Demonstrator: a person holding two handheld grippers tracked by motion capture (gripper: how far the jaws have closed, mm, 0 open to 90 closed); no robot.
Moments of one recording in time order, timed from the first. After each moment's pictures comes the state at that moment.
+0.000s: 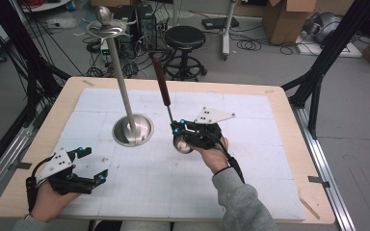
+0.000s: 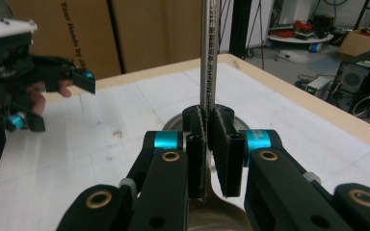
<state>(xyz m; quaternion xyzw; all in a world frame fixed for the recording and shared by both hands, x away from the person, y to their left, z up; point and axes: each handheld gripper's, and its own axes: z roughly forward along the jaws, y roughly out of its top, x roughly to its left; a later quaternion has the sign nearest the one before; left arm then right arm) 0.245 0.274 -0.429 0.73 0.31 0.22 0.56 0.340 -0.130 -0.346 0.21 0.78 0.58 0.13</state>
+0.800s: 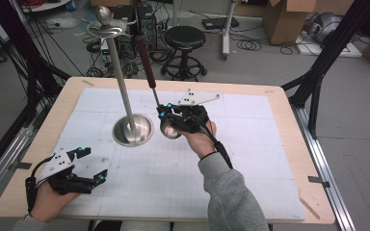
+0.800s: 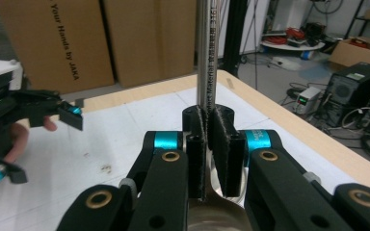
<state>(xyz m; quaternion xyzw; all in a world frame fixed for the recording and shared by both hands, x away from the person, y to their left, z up) 0.244 0.274 -0.429 0.74 0.31 0.23 0.56 0.360 -0.093 -0.308 0.20 0.78 0.57 0.16</state>
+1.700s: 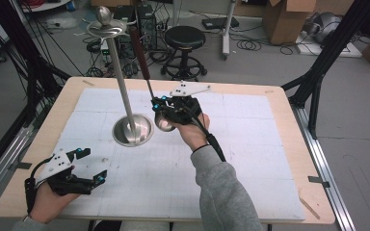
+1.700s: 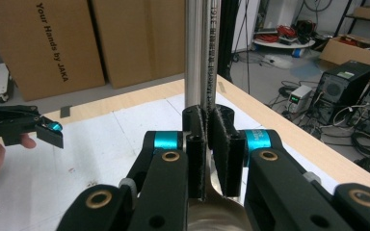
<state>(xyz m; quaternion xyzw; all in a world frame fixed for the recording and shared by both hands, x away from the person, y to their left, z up) 0.242 0.275 -0.430 0.74 0.31 0.22 0.56 0.375 -0.073 -0.299 0.21 0.78 0.57 0.17</state>
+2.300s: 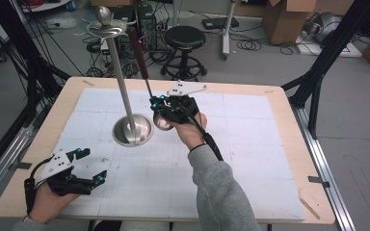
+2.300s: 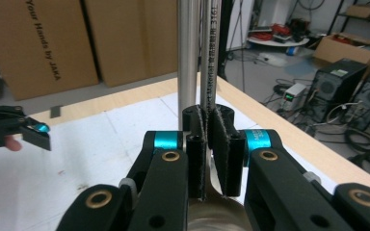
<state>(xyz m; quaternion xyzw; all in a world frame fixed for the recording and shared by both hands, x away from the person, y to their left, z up) 0.242 0.275 -0.430 0.74 0.31 0.23 0.56 0.379 -0.066 -0.303 0.22 0.78 0.56 0.18</state>
